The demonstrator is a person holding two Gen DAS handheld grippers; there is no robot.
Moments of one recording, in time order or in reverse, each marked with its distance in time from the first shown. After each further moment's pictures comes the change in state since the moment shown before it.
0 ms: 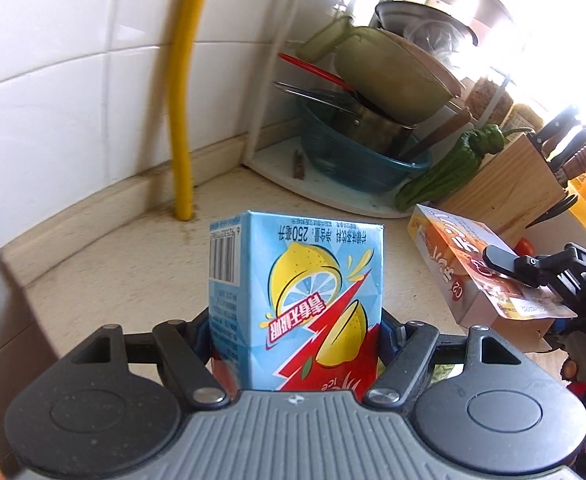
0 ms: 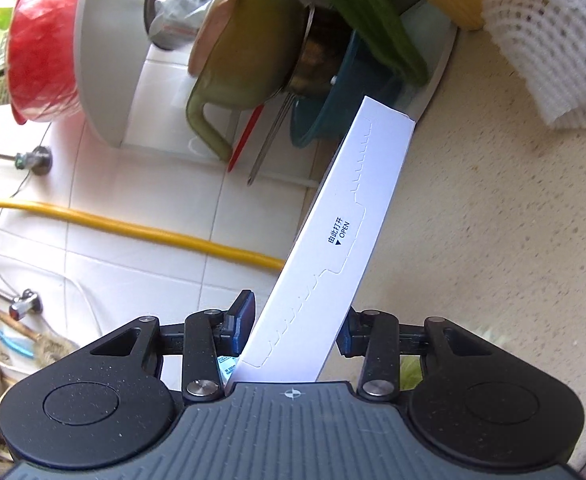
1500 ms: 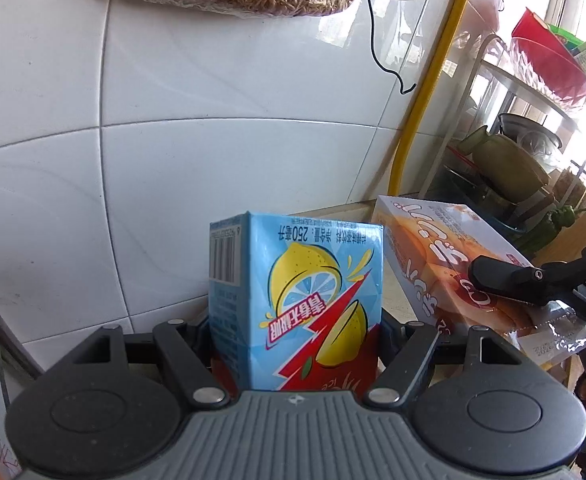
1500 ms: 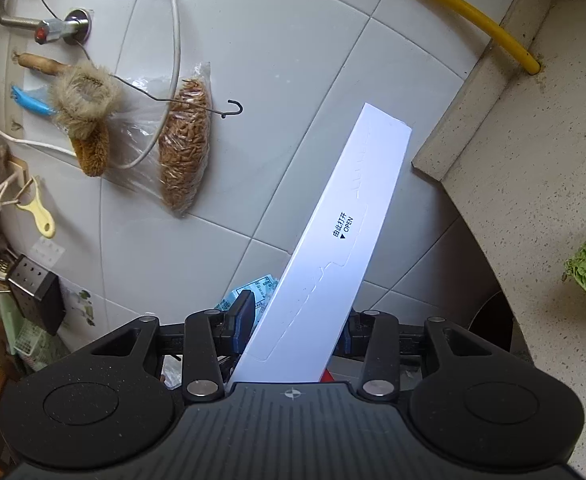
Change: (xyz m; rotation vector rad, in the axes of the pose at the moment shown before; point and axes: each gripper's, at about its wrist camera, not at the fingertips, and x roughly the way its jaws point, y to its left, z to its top) left arm -0.178 0.112 -0.095 -0.188 -0.211 0.286; right arm 0.135 0.135 -0.171 -0.274 0.455 0.144
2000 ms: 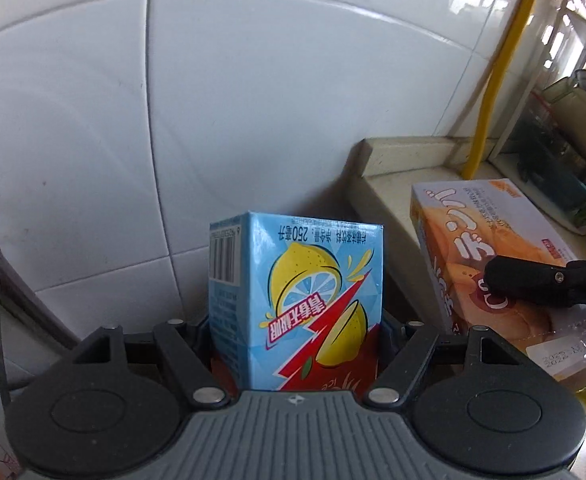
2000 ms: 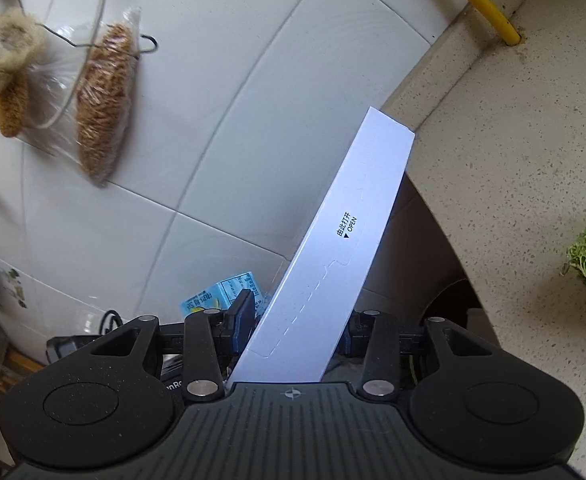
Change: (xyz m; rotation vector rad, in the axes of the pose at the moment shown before) left arm 0.077 0.044 -0.030 -0.063 0.174 0.148; right arm 0.054 -0.024 -0.005 -0.050 0.070 -0.207
